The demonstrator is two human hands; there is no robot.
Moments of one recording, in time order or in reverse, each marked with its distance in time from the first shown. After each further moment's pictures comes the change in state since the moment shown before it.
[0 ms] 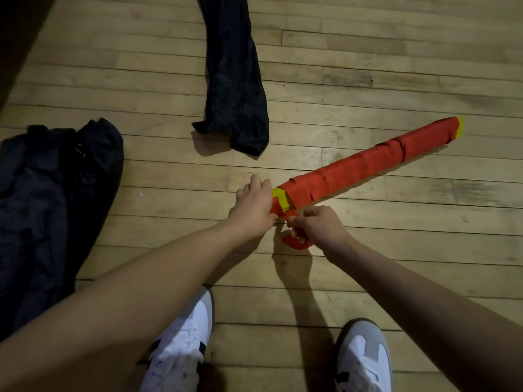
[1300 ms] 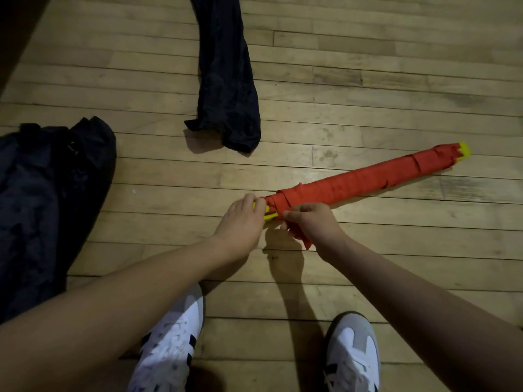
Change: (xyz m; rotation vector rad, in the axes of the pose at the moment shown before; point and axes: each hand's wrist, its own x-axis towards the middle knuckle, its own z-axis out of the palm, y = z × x) left_hand -0.029 -0.013 0.023 0.333 0.065 0.253; right_hand -0.007 0.005 -0.008 0.158 -0.033 -0.010
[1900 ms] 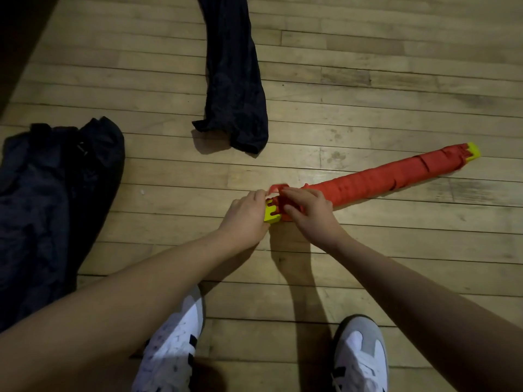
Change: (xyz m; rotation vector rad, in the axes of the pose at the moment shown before) left_hand 0.008 -0.006 -0.014 -0.220 -0.016 -0.146; right_hand 0.023 0.004 0.001 -0.730 0.027 -0.492
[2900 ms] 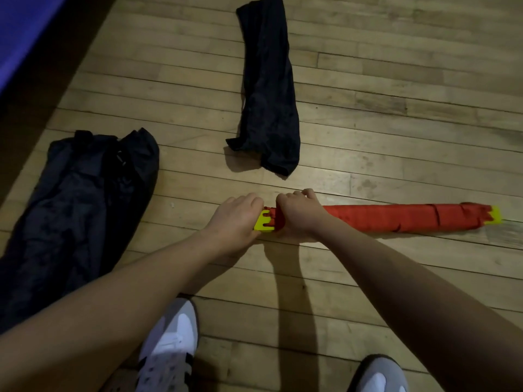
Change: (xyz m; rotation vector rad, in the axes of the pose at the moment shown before) left_hand 0.005 -0.059 -0.058 0.218 -0.021 0.096; right_hand 0.084 -0.058 0.021 -0.734 -0.373 -0.231
